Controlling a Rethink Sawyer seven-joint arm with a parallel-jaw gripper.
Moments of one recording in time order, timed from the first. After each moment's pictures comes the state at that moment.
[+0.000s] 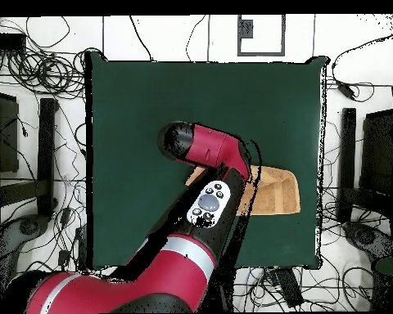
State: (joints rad) arm 0.17 -0.20 -0.53 1.27 0.35 0.69 2.71
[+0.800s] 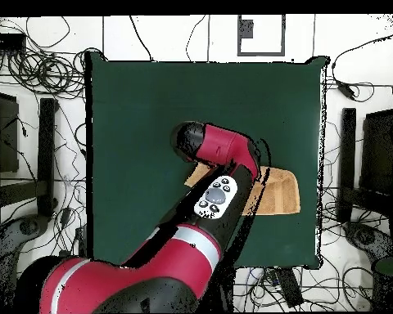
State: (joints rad) arm 0.15 -0.13 -0.59 1.22 0.34 0.74 2.71
